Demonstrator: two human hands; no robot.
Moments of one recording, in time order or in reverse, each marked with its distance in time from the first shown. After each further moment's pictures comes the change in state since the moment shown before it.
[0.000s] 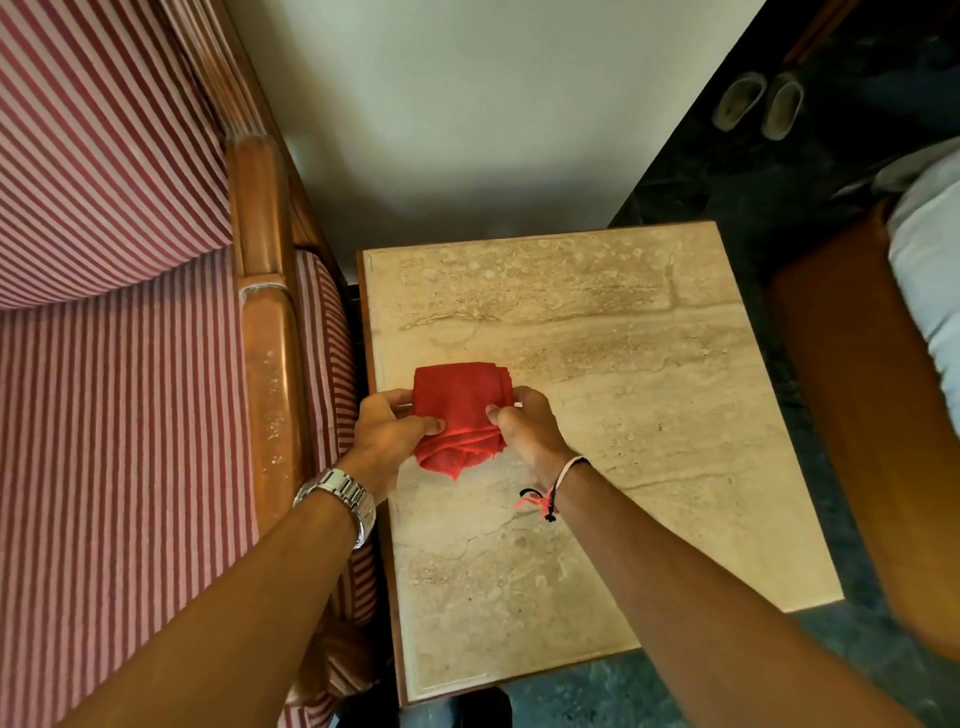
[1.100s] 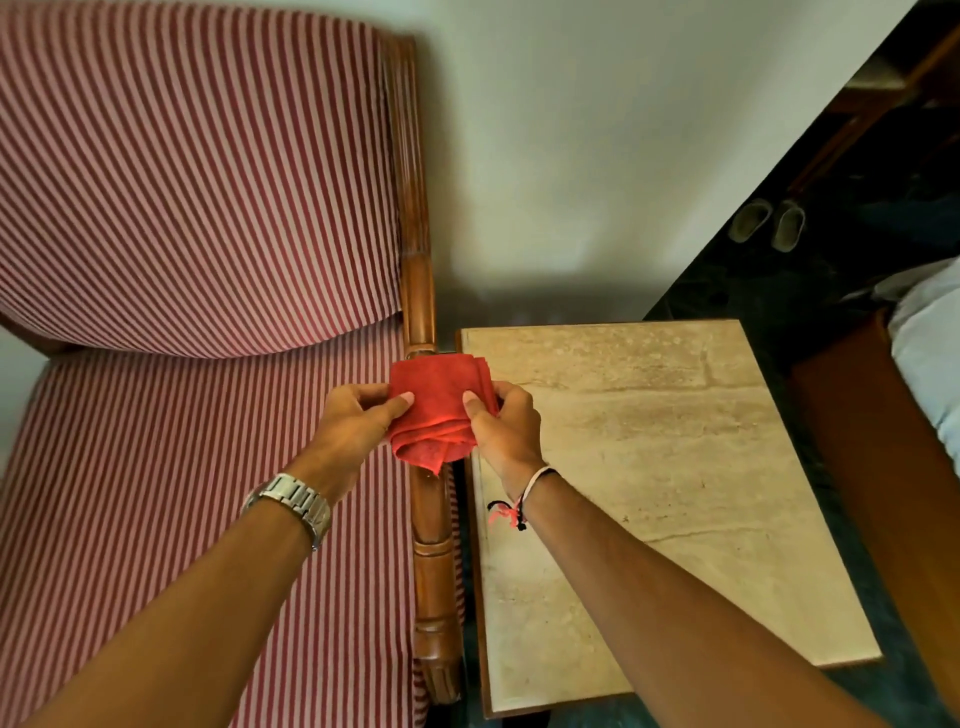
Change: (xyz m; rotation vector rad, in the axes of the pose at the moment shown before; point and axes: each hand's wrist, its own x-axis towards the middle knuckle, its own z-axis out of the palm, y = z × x) left_hand -0.100 0.084 -0.166 -0.049 0.030 0.250; right_hand -0.133 -0.113 0.106 0.072 0.095 -0.368
